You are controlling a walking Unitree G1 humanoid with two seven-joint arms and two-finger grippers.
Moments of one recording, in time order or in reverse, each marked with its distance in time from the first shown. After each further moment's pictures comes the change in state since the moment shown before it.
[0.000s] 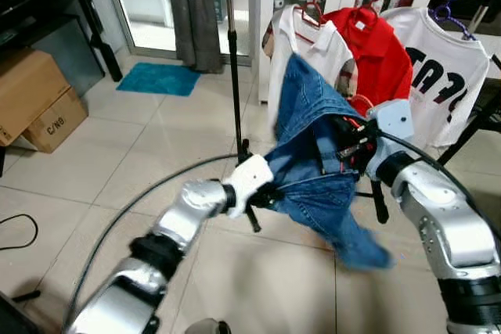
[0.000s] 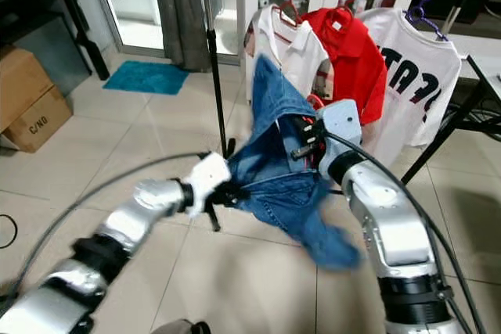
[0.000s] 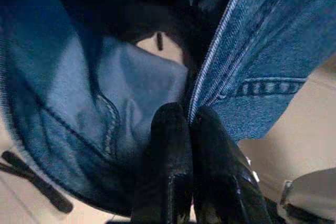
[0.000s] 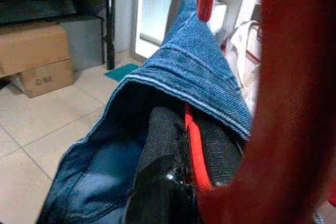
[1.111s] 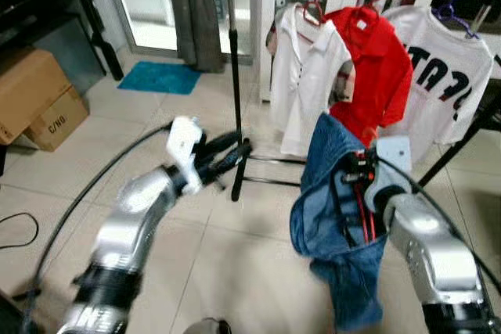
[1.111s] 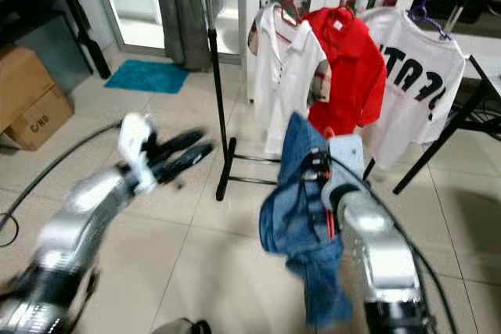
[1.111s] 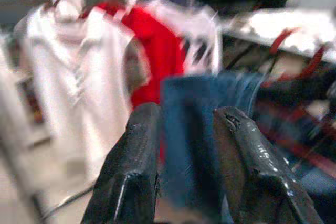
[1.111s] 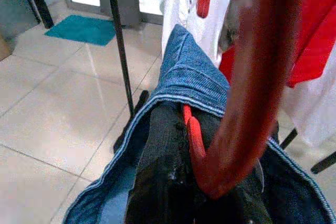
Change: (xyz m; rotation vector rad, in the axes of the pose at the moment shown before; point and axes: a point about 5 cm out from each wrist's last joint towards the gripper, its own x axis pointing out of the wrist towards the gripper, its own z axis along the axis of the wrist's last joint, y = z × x) left arm -0.096 0.022 0.018 -0.174 -0.371 0.306; right arm -0.014 0.007 -0.059 0.174 0.242 -0.280
